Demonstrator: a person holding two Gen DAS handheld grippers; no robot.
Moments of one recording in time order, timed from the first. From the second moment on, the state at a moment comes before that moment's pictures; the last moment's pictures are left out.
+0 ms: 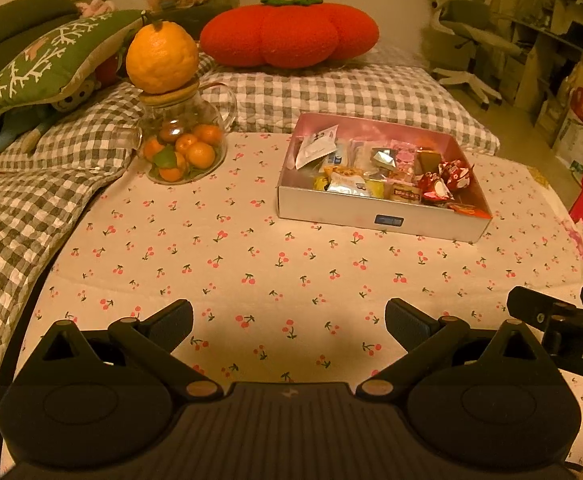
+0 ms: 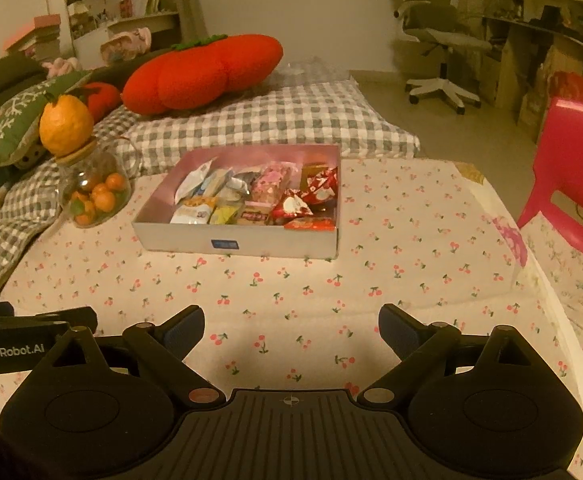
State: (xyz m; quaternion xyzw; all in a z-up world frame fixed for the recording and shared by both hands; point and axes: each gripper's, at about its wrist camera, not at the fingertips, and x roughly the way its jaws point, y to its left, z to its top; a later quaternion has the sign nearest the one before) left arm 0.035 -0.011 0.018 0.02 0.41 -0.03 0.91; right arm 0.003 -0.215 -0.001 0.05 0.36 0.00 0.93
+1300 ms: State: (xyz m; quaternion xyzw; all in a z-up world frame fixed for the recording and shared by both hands) left arm 0.030 -0.015 0.019 0.02 0.40 -0.03 0.91; right arm 0.006 -0.214 -0.004 0.05 0.36 -0.01 0.93
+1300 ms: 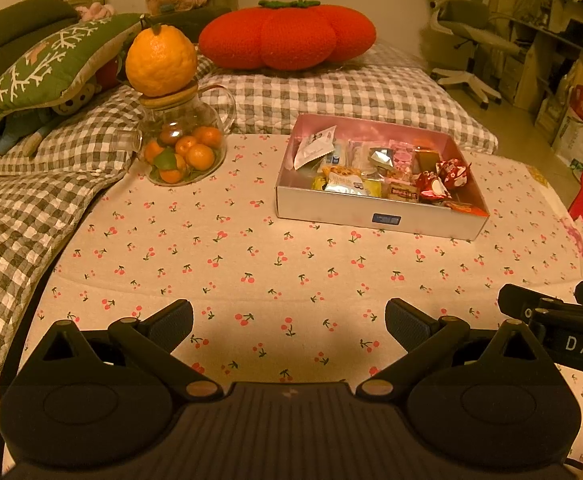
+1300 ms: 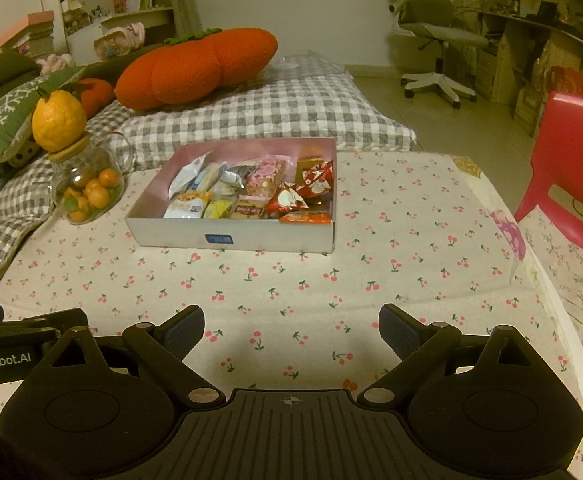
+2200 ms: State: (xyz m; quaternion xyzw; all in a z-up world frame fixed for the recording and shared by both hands) left arm 0.029 -0.014 0.018 0.02 0.41 -0.03 0.91; right arm 0.006 -0.214 -0.003 0.05 0.36 -0.01 0.93
